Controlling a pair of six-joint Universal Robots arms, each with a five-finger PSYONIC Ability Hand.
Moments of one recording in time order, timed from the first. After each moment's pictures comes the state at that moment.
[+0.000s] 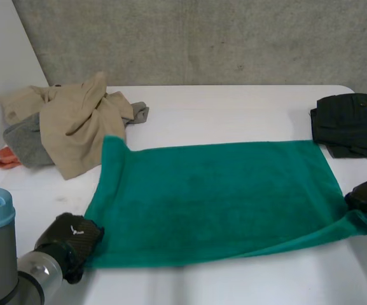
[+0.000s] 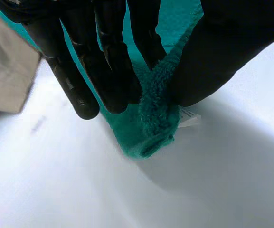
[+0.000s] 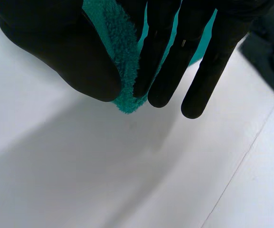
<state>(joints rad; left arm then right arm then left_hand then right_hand) 4.29 -1.67 -2.05 3.06 -1.65 3.72 1.39 -1.27 1.66 0.48 1.27 2.17 1.15 1.20 1.20 1.20 0.99 1.13 1.18 1.19 1.20 1.01</state>
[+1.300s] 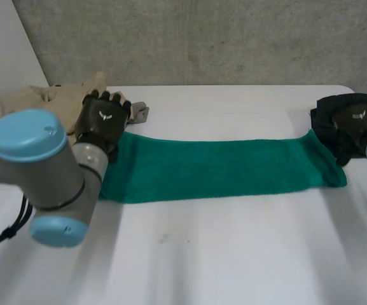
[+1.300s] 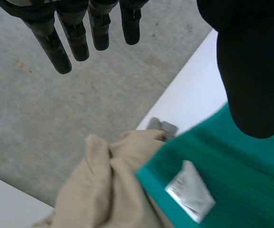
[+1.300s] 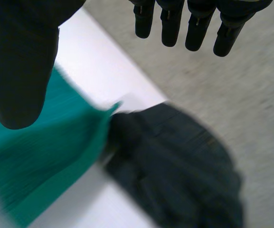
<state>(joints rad) 4.21 -2.01 -1.49 3.47 -1.74 3.73 1.58 -1.09 1.40 -0.07 1.33 2.54 0.19 0.21 0.21 0.20 0.05 0.24 0.22 0.22 0.22 0.05</state>
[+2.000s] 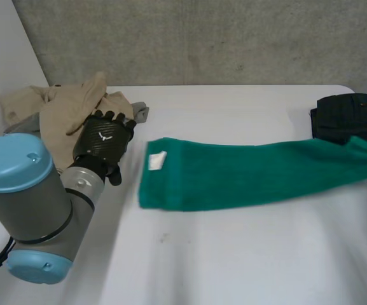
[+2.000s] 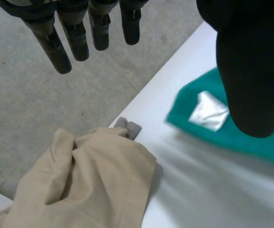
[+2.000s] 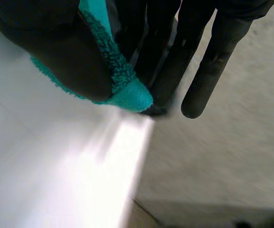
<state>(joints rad) 4.20 -1.89 -1.69 3.48 -1.68 3.64 1.38 -1.00 1.49 -0.24 1.50 2.24 0.19 0.21 0.21 0.20 0.05 1.12 1.17 1.18 1.20 0.98</state>
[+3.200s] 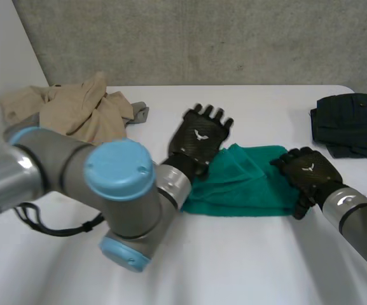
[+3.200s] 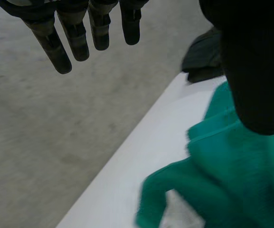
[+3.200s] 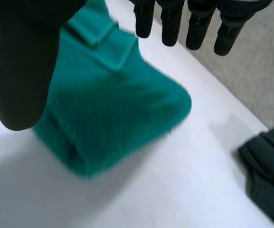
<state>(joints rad) 3.92 -2.21 -1.28 3.50 -1.58 3.60 1.75 -1.22 1.83 -0.22 1.31 2.56 0.19 0.21 0.21 0.20 0.05 0.23 0.21 0.21 0.21 0.04</state>
